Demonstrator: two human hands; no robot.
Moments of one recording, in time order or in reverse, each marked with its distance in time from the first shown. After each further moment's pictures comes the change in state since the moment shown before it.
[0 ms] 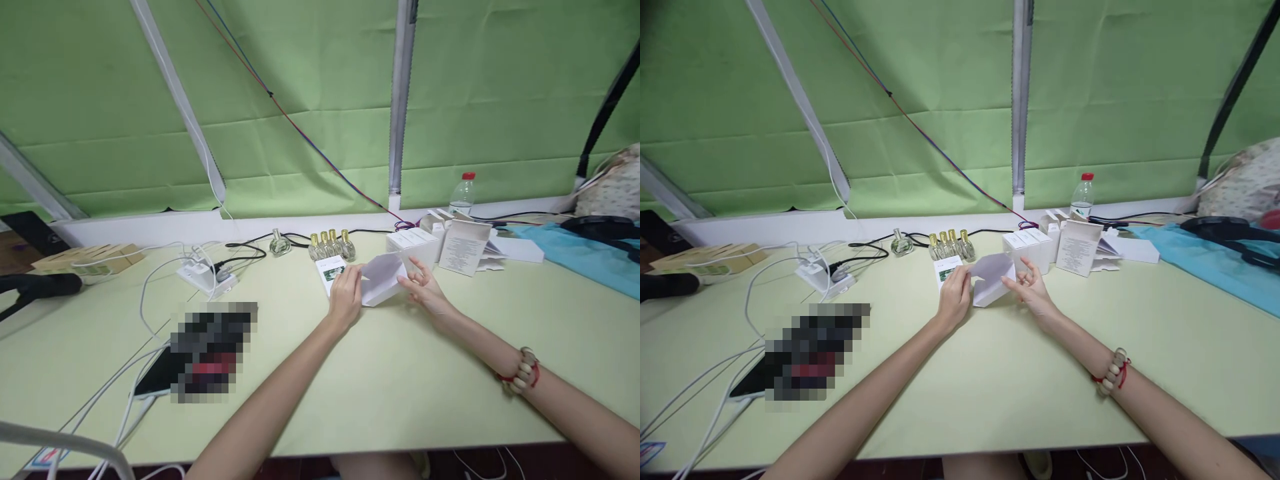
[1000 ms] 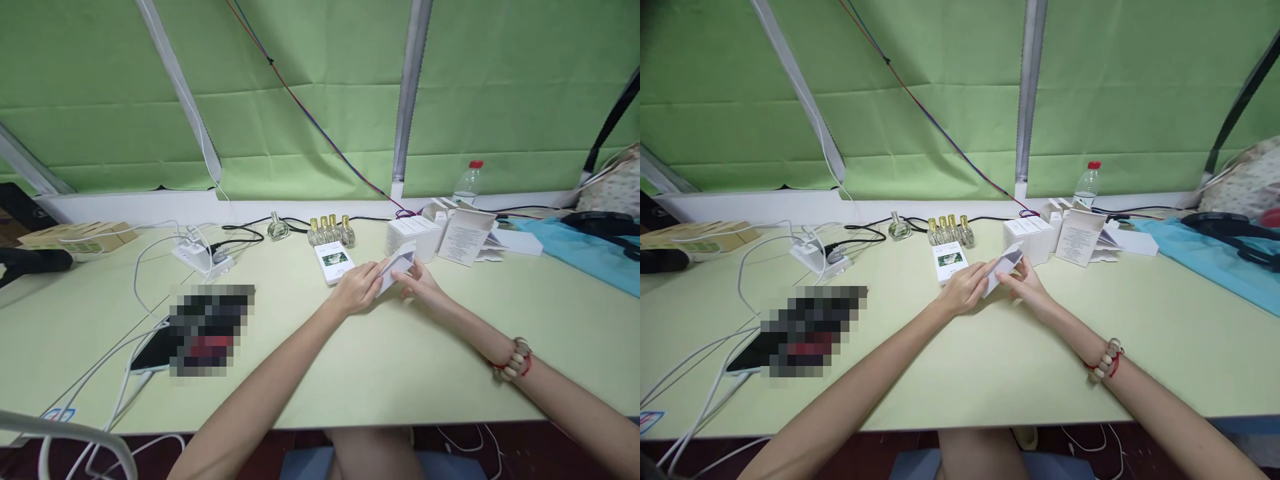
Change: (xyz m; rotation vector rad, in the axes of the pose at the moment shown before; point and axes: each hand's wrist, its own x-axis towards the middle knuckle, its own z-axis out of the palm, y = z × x) left_hand -0.001 0.007 0.001 0.008 -0.214 0.421; right_hand -0.011 -0.005 0.001 -0.139 -0.262 -0.040
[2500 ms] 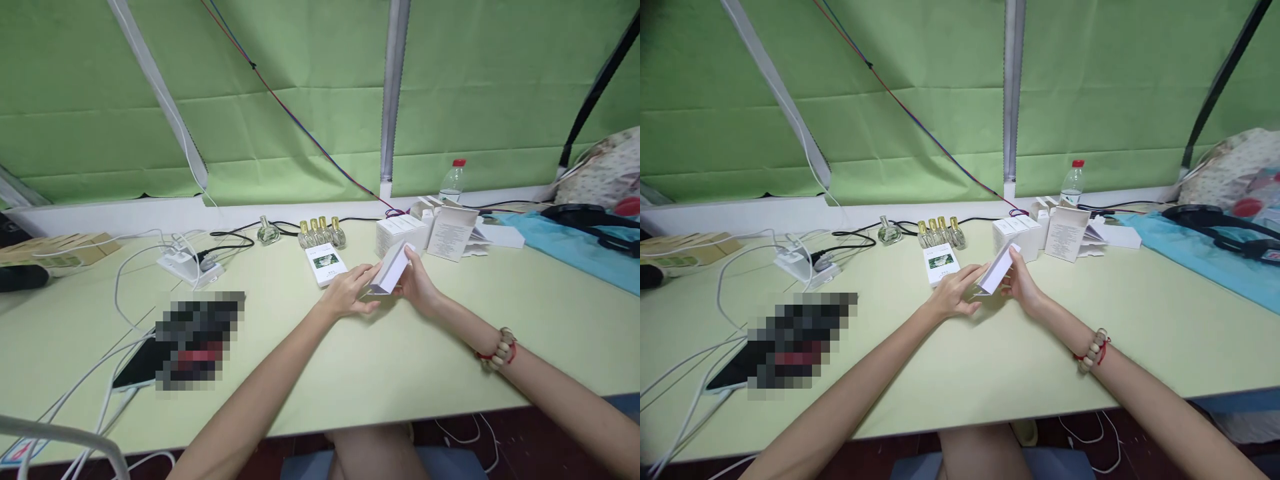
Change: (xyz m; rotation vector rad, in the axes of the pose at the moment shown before) left_hand -0.004 -0.008 0.003 -0.042 0.025 0.109; right_hand 0.003 -0.007 -0.001 0.264 0.030 0.225
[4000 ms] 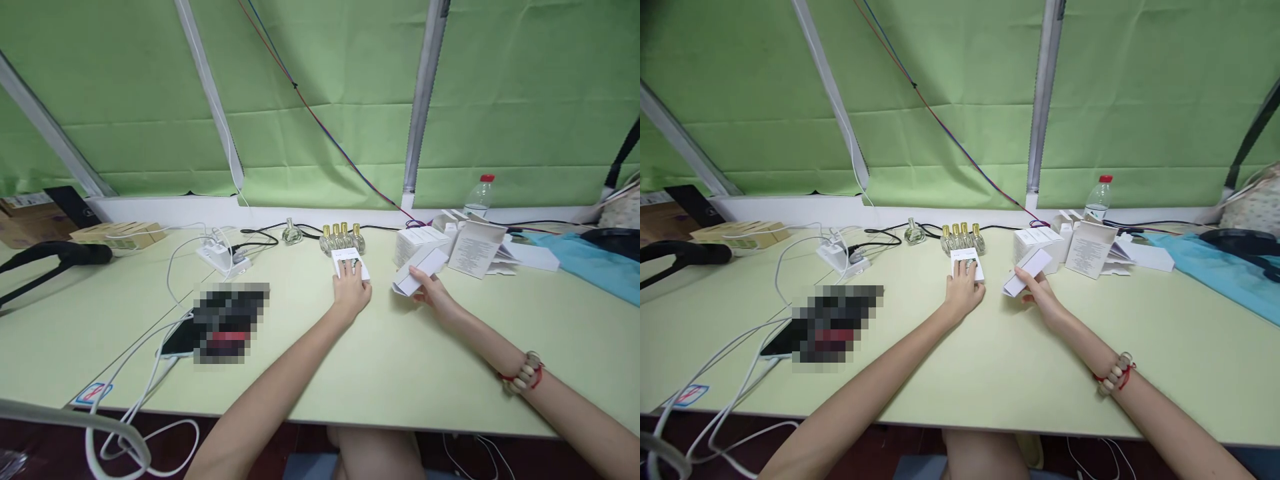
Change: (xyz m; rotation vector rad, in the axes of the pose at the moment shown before) left_hand -0.001 0.009 0.006 0.447 -0.224 -0.865; right_hand 0.004 0.009 -0.006 -0.190 0.115 -0.088
